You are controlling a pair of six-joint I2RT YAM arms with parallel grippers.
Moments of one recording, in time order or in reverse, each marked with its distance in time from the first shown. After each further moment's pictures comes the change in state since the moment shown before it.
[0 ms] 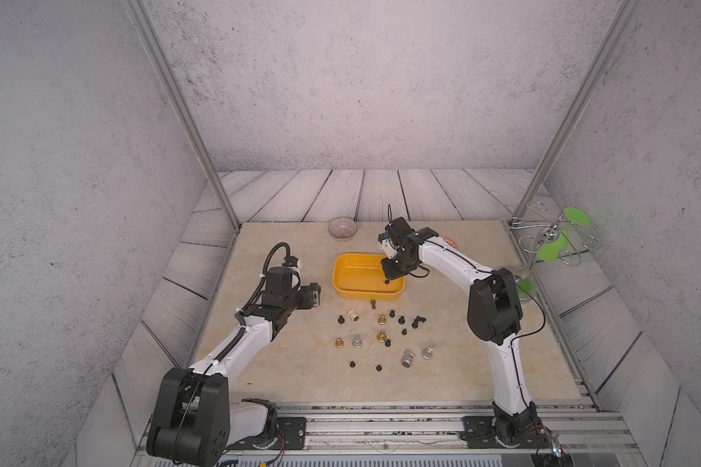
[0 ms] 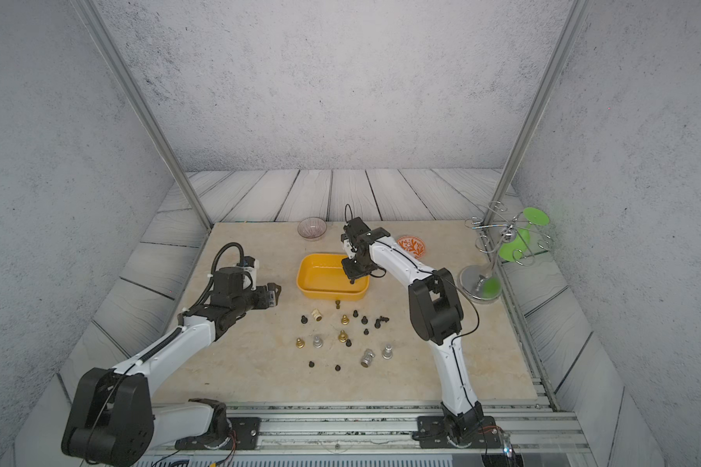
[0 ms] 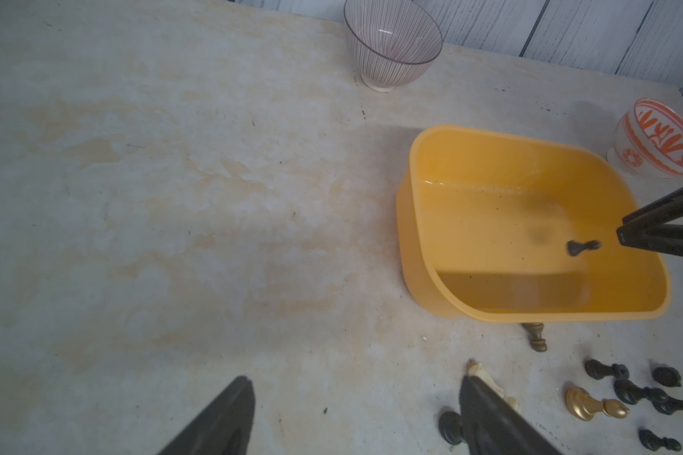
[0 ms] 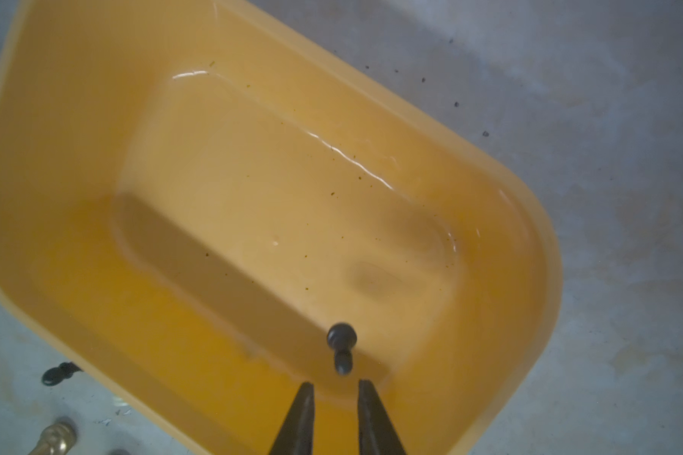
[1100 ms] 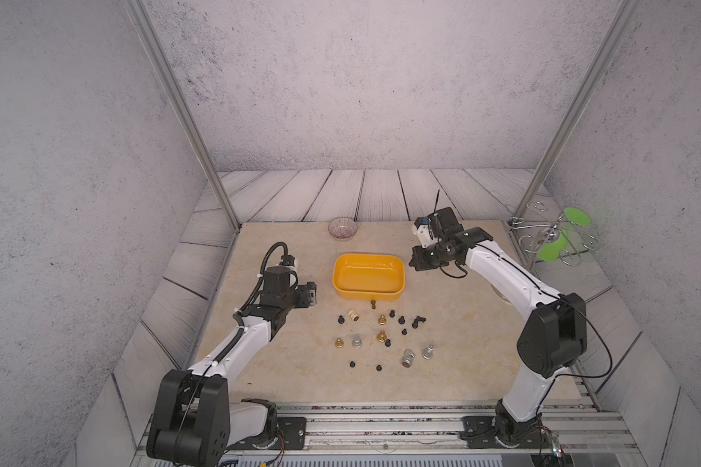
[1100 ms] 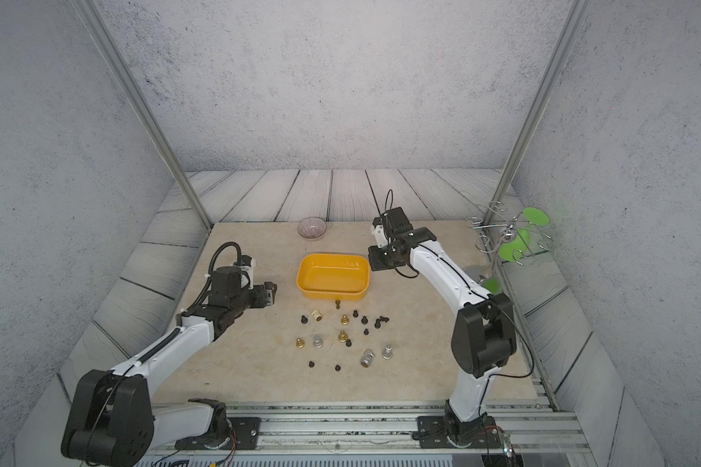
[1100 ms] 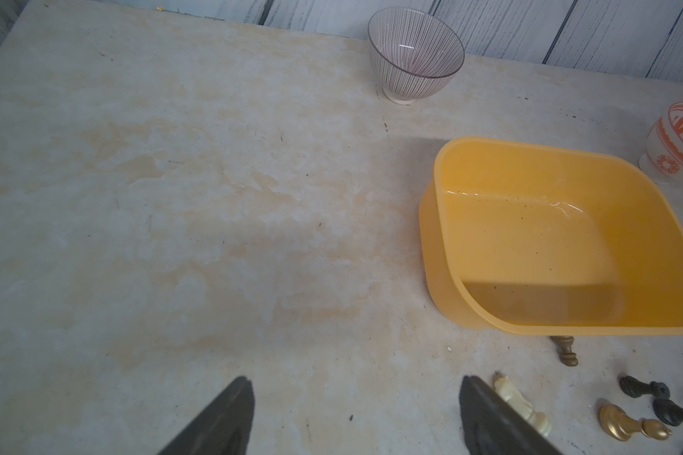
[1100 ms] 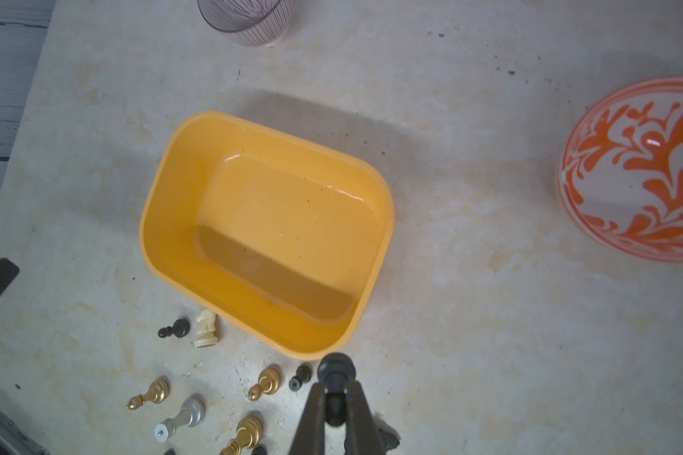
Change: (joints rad) left arm 0.019 -0.011 0.000 0.004 -0.051 0.039; right arm -0.126 -0.379 -0.270 0.117 -0.097 0.101
